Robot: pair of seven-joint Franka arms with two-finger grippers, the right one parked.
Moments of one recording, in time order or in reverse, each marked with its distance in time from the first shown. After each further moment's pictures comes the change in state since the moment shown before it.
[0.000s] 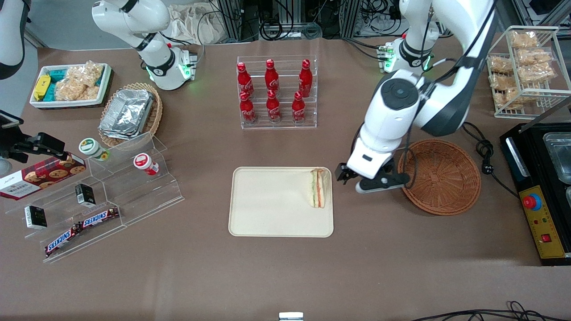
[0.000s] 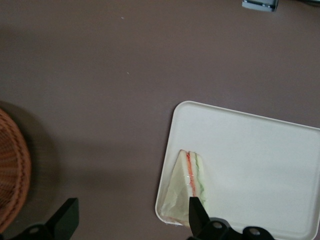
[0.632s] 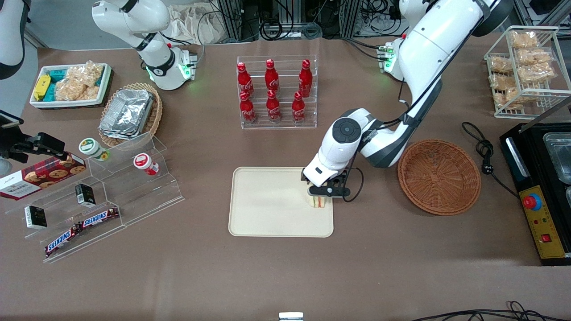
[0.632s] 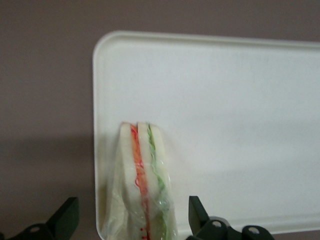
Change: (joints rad) arm -0.003 0.326 -0.142 -0.021 0.202 0.300 -0.075
